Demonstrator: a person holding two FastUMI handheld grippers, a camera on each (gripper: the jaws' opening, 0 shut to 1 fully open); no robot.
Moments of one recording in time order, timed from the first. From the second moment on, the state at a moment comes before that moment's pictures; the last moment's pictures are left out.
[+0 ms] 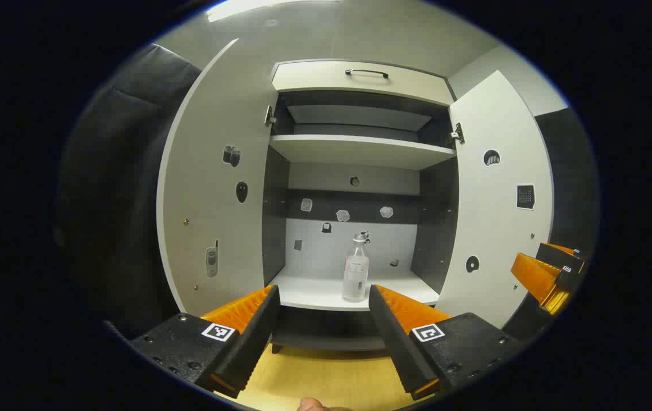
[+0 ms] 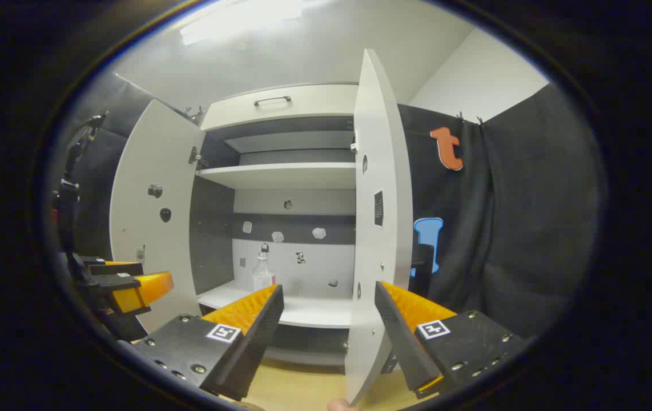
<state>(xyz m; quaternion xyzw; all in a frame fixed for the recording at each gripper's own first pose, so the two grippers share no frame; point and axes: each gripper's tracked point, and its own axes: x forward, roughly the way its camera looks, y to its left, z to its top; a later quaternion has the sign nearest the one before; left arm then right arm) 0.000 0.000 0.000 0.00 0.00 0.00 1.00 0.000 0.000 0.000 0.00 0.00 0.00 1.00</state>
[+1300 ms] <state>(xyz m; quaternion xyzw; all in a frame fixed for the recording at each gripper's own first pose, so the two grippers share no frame) 0.006 -0.016 -0.011 -0.01 0.01 -0.01 1.00 -0.018 -0.022 -0.002 -0.02 0.01 -0.02 1.00</state>
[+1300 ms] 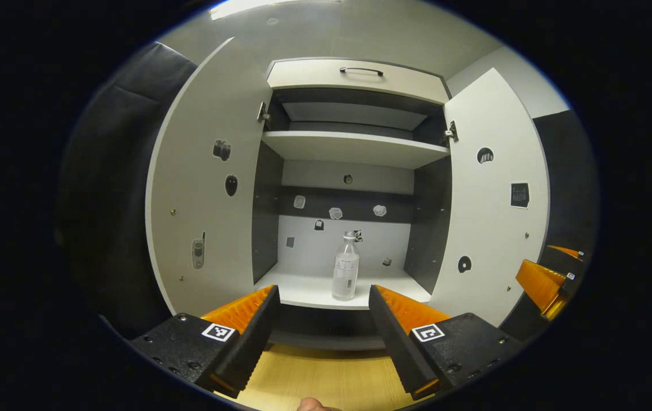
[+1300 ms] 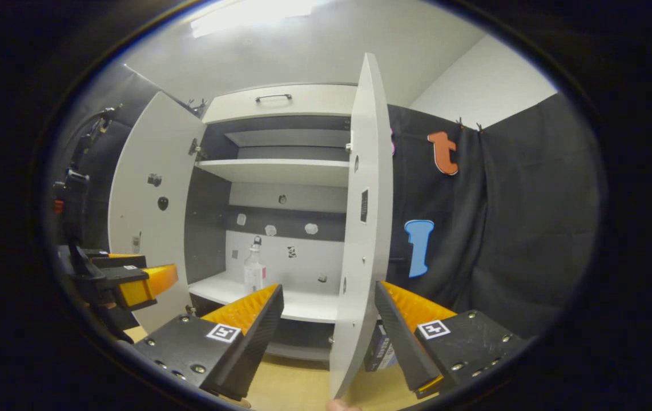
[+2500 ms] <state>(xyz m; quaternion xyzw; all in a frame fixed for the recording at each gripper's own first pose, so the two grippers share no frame) 0.162 -0.052 -0.043 0.00 0.05 -0.06 1.00 -0.037 -0.078 0.000 -0.06 0.00 -0.10 0.99</state>
